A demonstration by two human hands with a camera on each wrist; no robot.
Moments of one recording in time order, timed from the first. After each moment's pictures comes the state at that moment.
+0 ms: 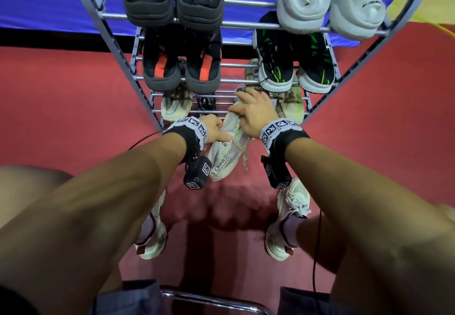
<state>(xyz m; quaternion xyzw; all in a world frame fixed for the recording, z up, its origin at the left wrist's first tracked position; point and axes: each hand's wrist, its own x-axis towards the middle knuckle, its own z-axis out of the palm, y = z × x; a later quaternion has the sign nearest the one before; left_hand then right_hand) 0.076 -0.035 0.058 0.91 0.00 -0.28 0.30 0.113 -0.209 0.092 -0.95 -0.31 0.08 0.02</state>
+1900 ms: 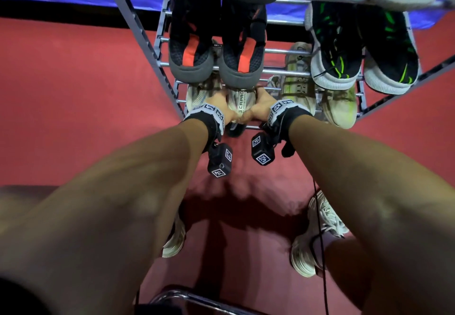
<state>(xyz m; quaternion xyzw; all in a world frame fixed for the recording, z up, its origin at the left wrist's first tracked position) 0.125 0.017 -0.003 0.89 0.20 -0.16 0.39 0.172 -0.125 0.017 -0.85 0.02 0.36 0.38</state>
